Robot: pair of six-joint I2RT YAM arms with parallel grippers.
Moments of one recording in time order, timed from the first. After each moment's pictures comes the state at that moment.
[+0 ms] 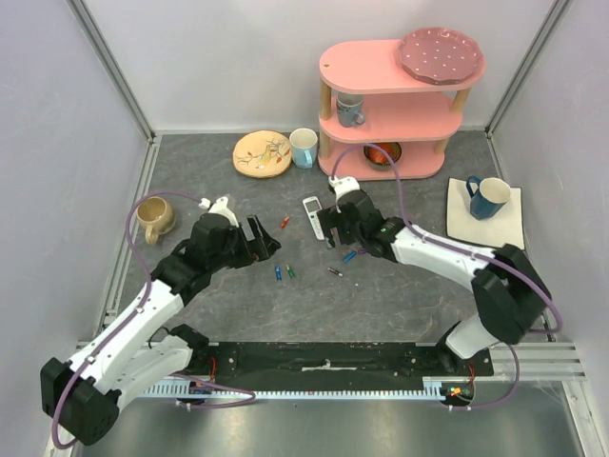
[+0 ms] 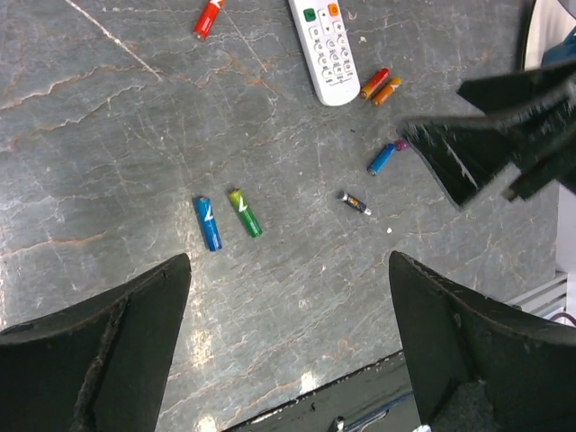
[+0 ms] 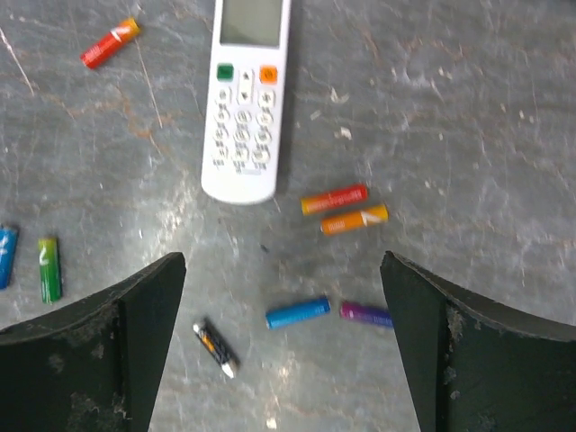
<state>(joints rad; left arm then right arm) -0.52 0.89 0.70 -0.43 0.03 -0.72 0.73 1.49 0.93 -0.16 0.24 0.23</state>
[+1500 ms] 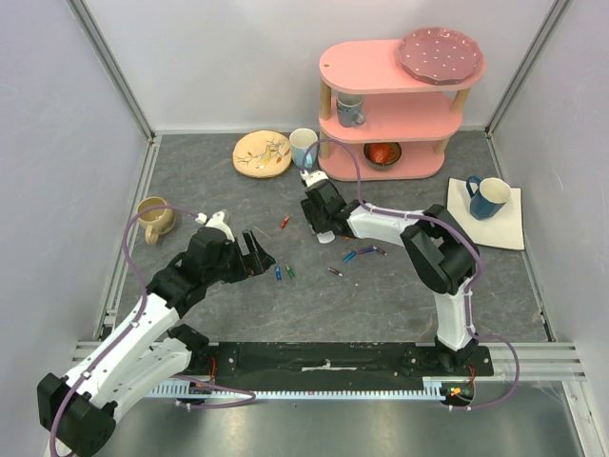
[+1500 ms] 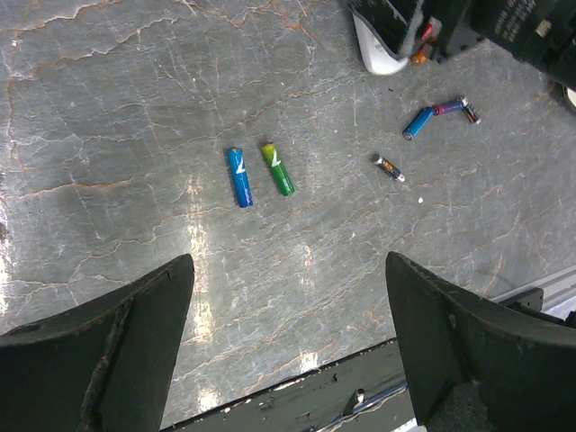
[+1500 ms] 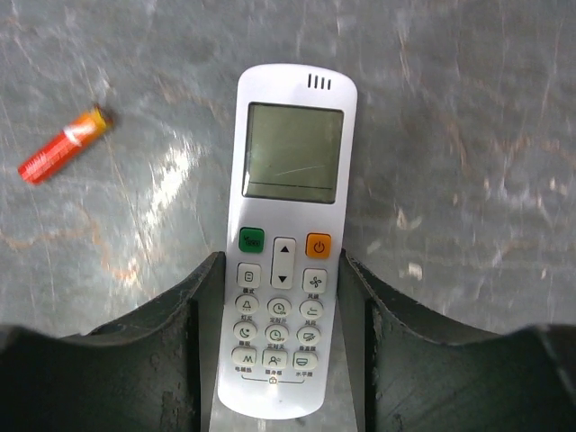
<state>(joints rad) -0.52 0.76 0.60 -0.51 0.04 -0.74 0.72 2.03 1.33 -0.13 0.25 0.19</state>
